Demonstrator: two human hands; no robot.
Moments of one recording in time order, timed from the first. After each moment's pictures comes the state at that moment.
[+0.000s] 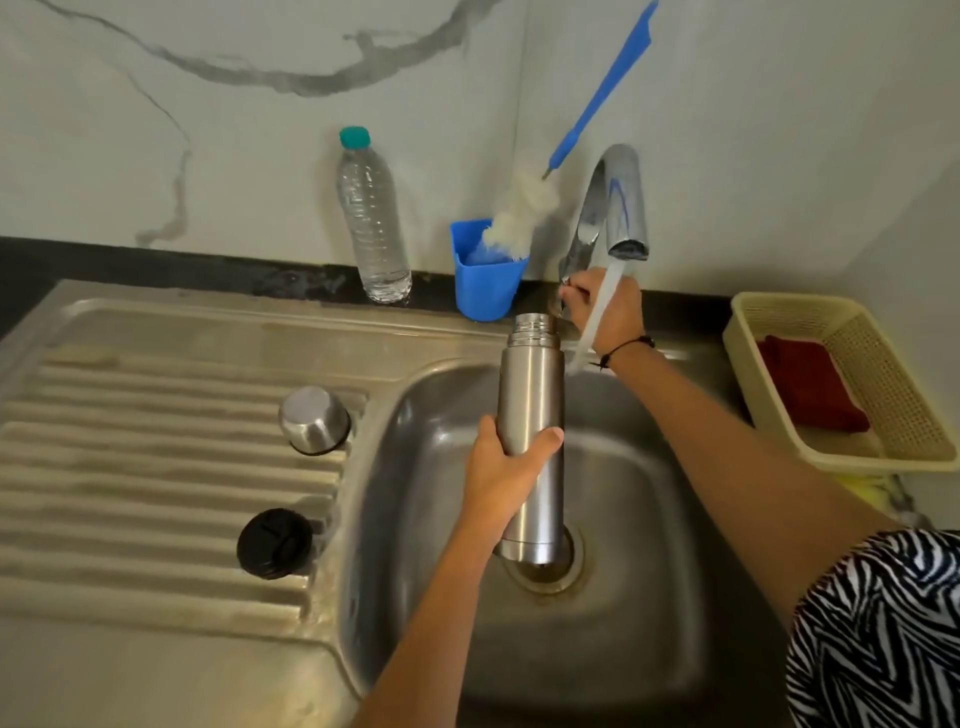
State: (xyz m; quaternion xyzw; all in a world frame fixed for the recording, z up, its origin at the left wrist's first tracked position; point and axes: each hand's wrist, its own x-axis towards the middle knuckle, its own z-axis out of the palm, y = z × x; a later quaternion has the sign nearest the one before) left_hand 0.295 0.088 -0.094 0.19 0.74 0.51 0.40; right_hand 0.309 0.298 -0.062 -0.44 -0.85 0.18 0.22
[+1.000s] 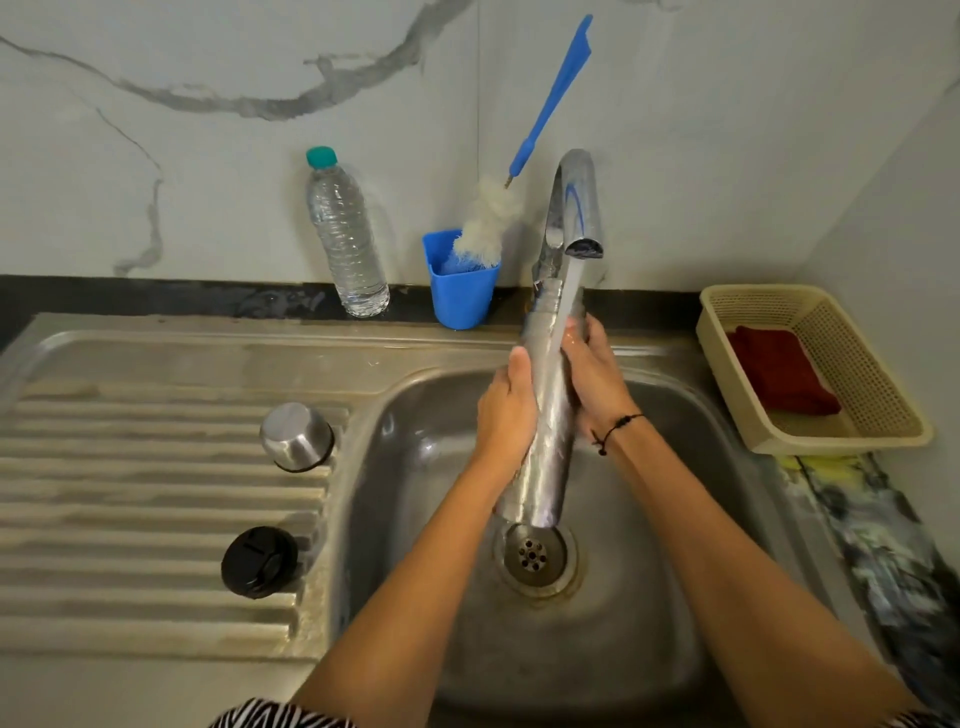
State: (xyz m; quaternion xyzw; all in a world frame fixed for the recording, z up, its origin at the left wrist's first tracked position) left_hand 0.291 0.143 -0.072 0.25 0.71 0.53 0.38; right_hand 0.356 0.213 -0.057 -0.39 -0.51 0.70 0.32
